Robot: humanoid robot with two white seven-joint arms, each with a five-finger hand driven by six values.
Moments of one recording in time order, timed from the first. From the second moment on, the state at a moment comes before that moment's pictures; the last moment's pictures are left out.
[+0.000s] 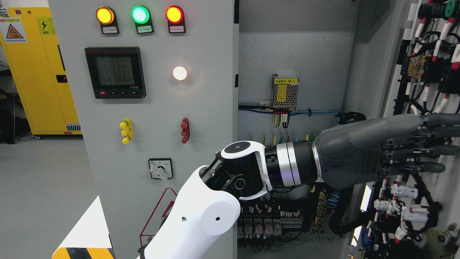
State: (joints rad) left arm -1.24 -0.16 -0.59 -1.34 1.08 0.52 -0.58; right arm -0.03 0.07 0.00 -0.08 -0.11 0.01 -0.01
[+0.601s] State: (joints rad) left arm -1.33 -0.17 -0.71 -1.27 1.16 0.42 -0.55; right arm -0.04 0.07 0.00 -0.08 -0.11 0.01 -0.01
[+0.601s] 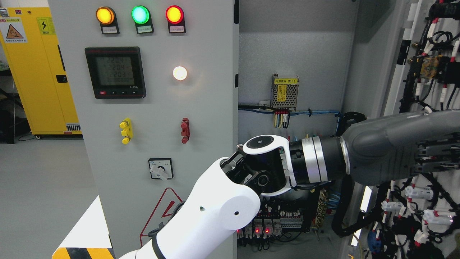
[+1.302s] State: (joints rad) left arm -1.27 -0.17 -0.65 -1.30 1.08 0.53 -0.54; right arm -0.03 0.07 0.00 -0.08 -0.11 0.00 -0.01
